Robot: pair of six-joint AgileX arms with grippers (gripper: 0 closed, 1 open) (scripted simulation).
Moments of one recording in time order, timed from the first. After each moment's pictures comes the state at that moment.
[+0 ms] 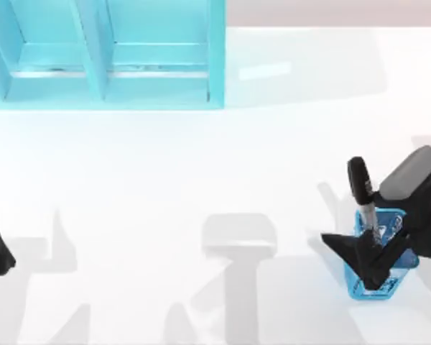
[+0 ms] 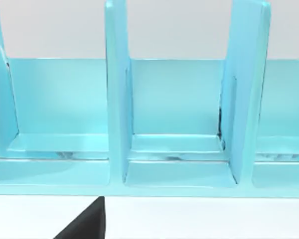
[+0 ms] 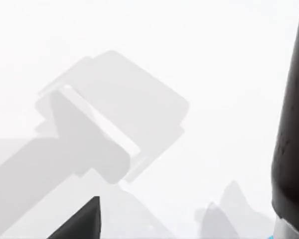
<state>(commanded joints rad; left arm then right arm) 0.00 0.00 0.00 0.00 0.00 0.00 0.26 1.45 0.38 0.39 -0.55 -0.18</state>
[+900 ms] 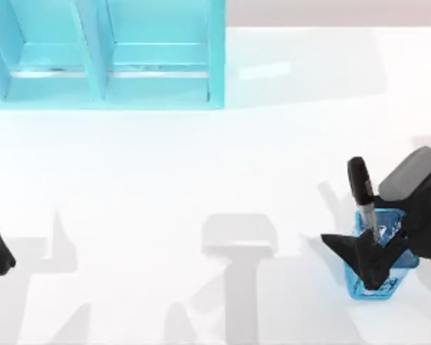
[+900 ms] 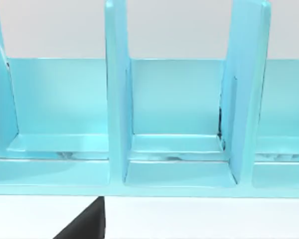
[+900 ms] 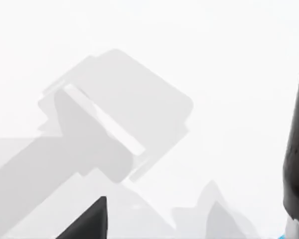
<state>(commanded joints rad) 0.00 0.00 0.00 0.00 0.00 0.00 0.26 1.45 0.38 0.39 -0.55 -0.18</state>
